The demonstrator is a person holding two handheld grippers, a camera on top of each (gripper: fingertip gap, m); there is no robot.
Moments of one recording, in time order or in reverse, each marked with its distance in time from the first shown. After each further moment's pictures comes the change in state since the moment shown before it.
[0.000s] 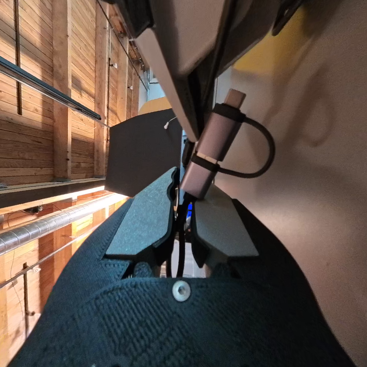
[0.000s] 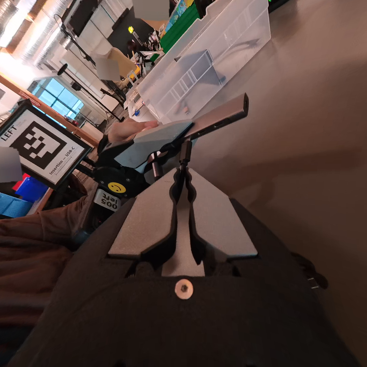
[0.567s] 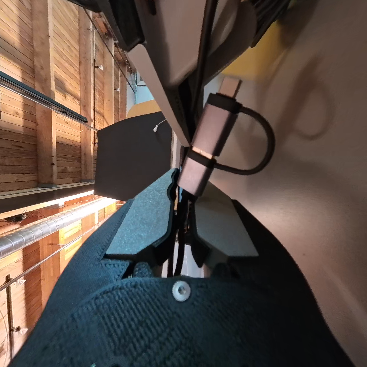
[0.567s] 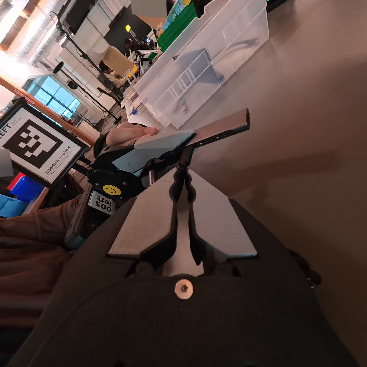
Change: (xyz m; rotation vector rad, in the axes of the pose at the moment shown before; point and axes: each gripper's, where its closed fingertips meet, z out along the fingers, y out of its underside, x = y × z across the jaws) left arm 0.009 -0.005 -0.006 0.008 0.068 -0.004; right arm 0.000 0.003 0.000 -0.004 0.017 -0.011
